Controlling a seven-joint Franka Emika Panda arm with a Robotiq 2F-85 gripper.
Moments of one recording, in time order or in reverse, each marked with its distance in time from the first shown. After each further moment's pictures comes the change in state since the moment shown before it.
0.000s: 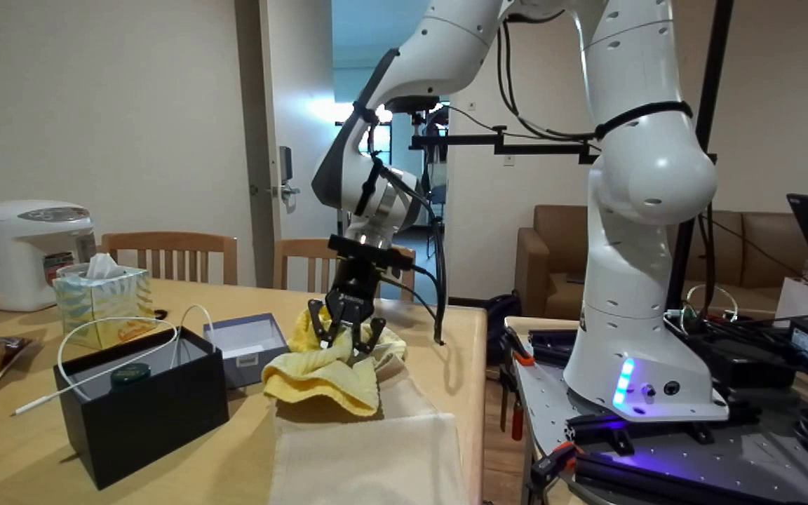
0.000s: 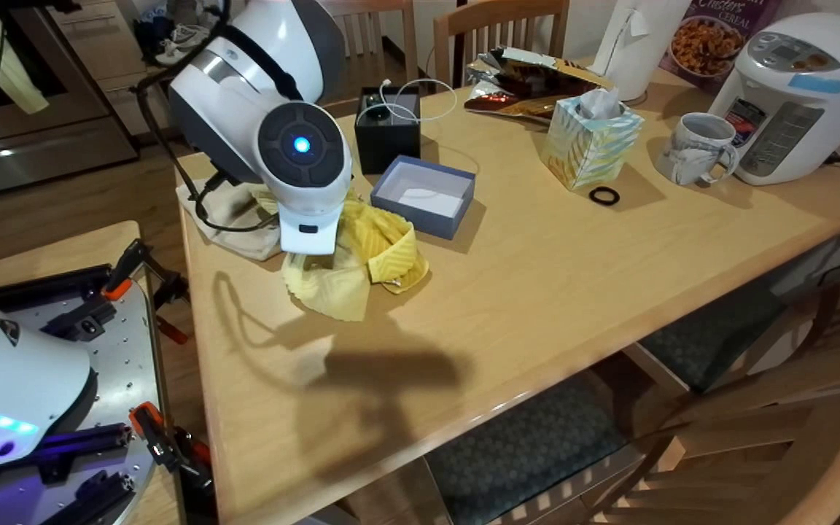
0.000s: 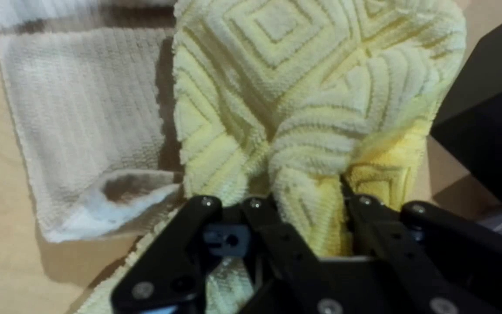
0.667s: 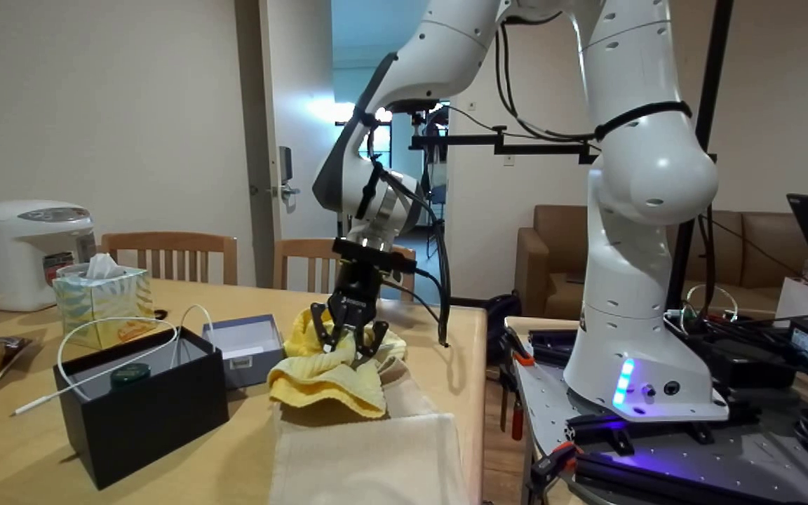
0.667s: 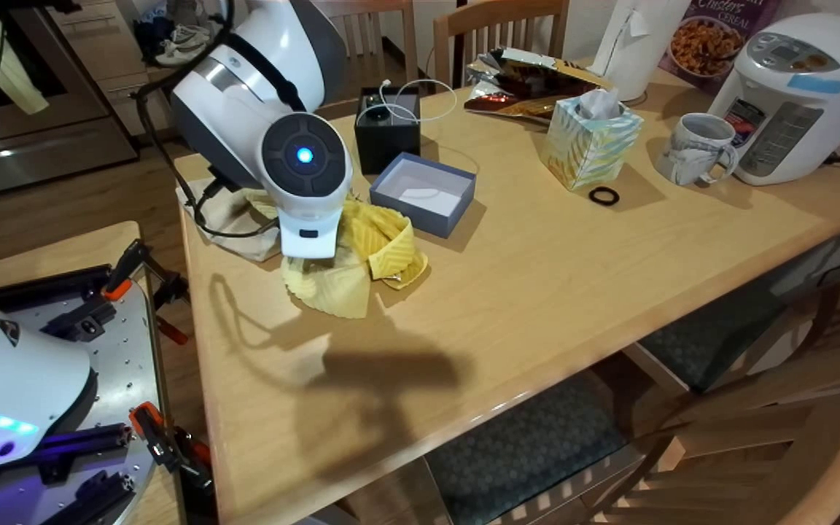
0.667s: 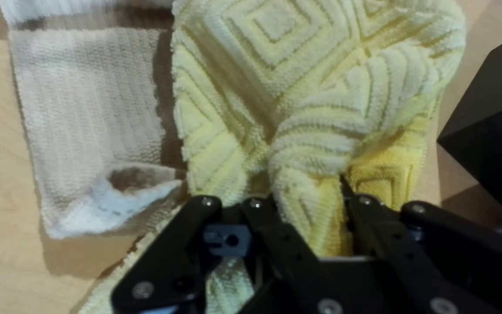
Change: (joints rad) arm 0.012 0.012 -0.018 0.000 -0.001 -0.021 -0.036
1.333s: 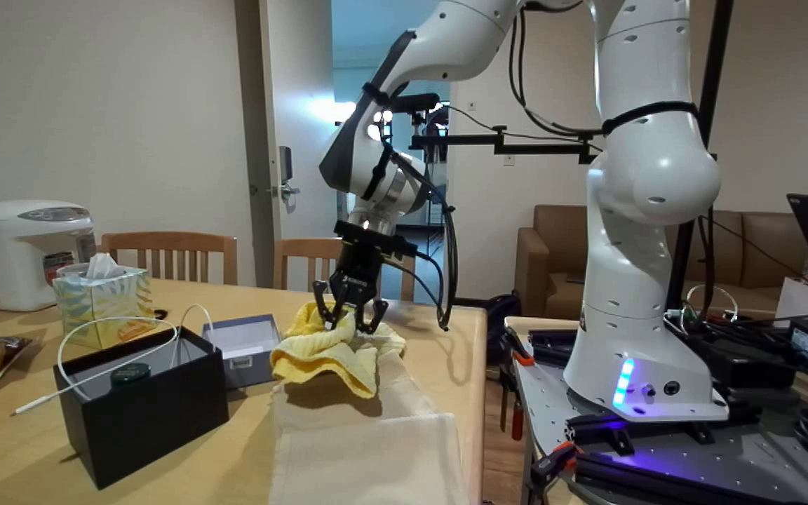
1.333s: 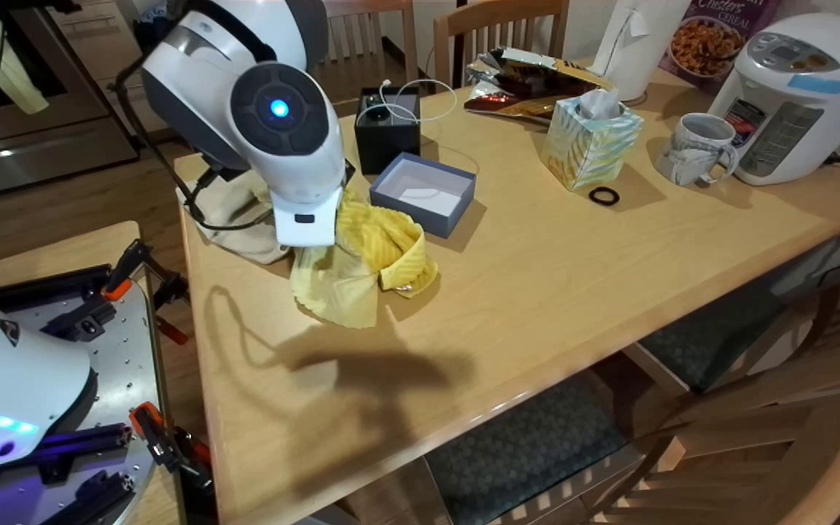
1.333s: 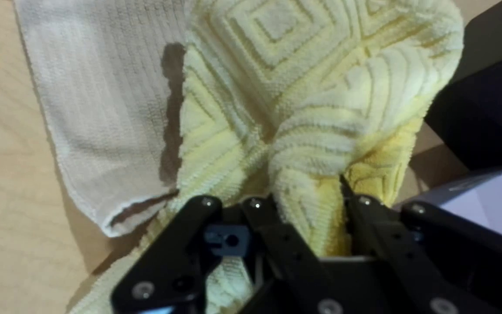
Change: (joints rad) arm 0.028 -0.113 -0.037 -0.046 -0.079 0.098 0.074
